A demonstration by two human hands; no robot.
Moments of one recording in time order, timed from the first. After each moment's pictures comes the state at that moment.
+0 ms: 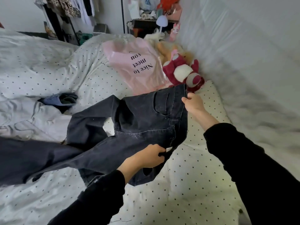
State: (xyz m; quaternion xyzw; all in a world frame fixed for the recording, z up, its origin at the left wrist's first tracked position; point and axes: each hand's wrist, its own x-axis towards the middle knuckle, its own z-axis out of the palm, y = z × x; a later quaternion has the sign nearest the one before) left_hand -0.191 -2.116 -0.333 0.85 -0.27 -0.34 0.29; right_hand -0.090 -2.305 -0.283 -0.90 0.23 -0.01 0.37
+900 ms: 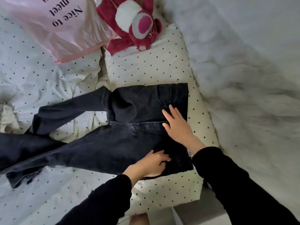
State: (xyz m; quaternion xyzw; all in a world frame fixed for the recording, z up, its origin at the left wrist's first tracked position) left_hand -0.249 -2.389 -0.486 0.77 -0.31 -0.50 0.22; right_hand -0.208 -2.549 -0.477 -0.96 0.06 0.23 0.17
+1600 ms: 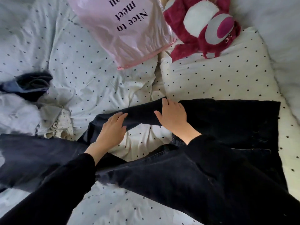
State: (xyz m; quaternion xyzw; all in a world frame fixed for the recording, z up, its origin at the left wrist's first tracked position) left_hand -0.048 -2.099 -0.536 0.97 -0.09 -0.18 0.17; right_hand -0.033 -2.321 -0.522 -0.99 -0.01 0.12 0.07
